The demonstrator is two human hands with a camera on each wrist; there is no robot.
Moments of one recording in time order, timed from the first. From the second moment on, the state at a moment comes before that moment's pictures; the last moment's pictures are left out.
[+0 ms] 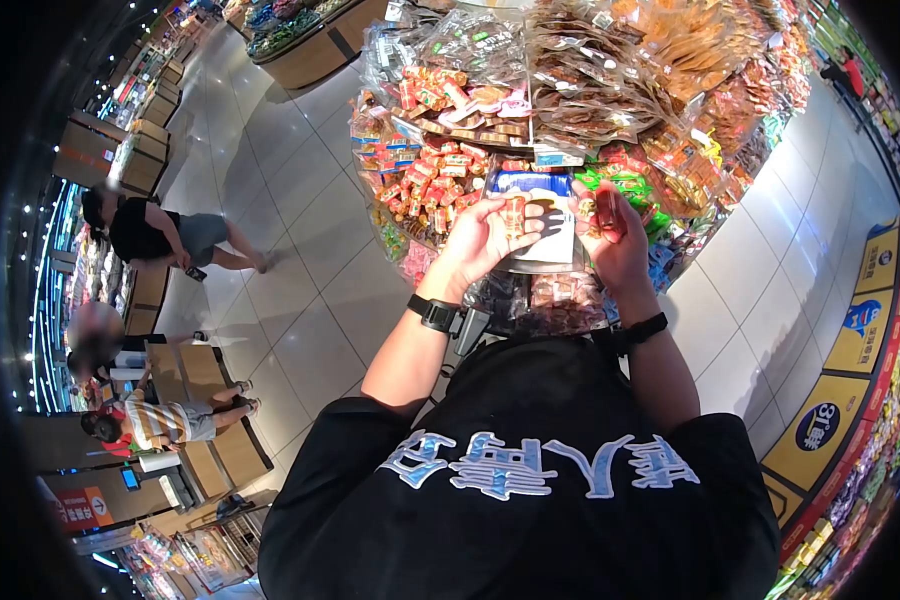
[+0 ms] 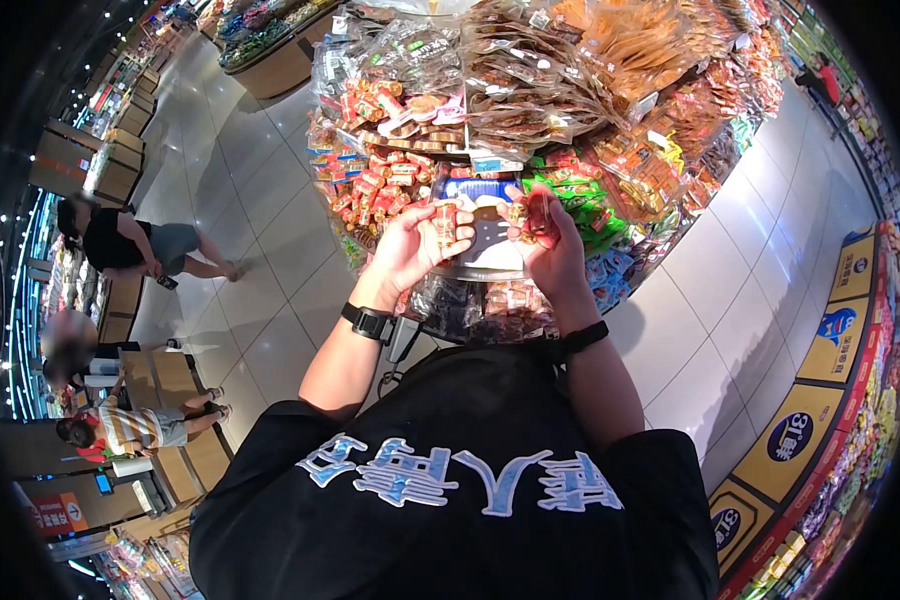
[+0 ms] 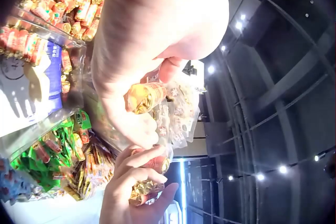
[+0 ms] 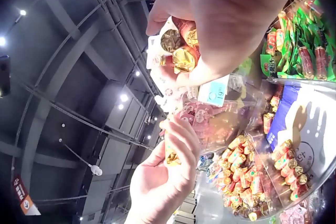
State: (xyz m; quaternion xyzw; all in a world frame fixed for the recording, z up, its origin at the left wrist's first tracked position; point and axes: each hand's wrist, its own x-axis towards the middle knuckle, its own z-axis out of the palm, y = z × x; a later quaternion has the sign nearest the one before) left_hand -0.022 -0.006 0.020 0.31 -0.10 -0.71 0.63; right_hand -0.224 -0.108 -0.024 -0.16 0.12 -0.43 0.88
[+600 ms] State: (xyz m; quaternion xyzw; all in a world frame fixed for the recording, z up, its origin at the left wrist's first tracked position) left_hand -0.018 -0.005 0.006 0.26 -0.10 -0.73 0.63; right_hand -0.219 -0.107 -0.020 -0.34 0.11 -0.37 0.86
